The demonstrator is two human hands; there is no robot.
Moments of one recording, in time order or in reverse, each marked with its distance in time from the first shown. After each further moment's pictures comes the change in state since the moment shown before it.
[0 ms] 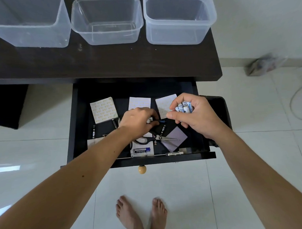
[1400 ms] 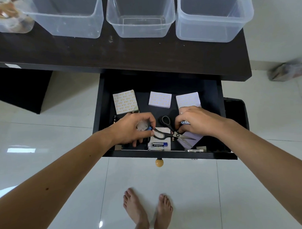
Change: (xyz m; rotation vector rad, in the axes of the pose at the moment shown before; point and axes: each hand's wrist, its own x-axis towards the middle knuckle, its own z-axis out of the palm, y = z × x) left_hand -0.077 -0.046 -0.045 -0.584 -0.283 -0.111; right_hand 0.046 0.032 0.031 -0.961 -0.529 -0.094
